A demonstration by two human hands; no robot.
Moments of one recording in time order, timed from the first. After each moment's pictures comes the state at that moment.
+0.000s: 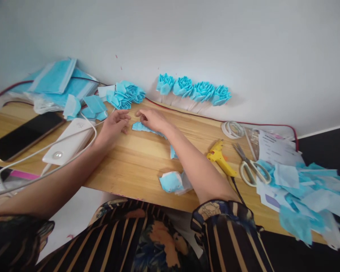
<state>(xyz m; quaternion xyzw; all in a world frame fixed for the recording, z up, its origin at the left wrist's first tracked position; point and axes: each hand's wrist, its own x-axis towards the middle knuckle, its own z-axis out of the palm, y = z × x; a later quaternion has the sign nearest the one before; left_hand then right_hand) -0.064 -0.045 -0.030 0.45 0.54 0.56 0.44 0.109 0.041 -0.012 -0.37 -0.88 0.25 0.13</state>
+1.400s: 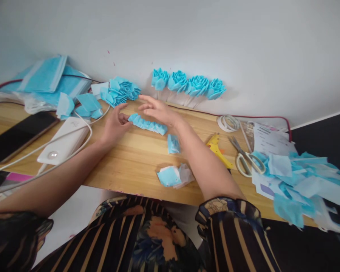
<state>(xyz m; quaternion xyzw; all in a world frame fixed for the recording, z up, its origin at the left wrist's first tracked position) -0.057 -0.039 -0.045 0.58 0.53 0.51 0.35 0.145 0.035 0.007 -0.32 -0.79 0.46 0.25</state>
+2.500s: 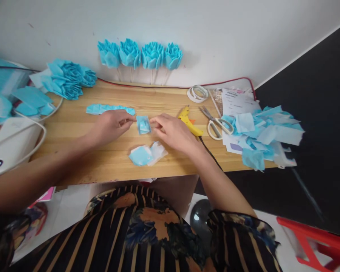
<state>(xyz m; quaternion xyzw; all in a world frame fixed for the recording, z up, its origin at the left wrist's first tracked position) 0.023 -0.071 -0.006 0.87 0.37 0.27 0.19 0.264 -0.139 0.027 -0.54 -0.81 0.15 0.18</state>
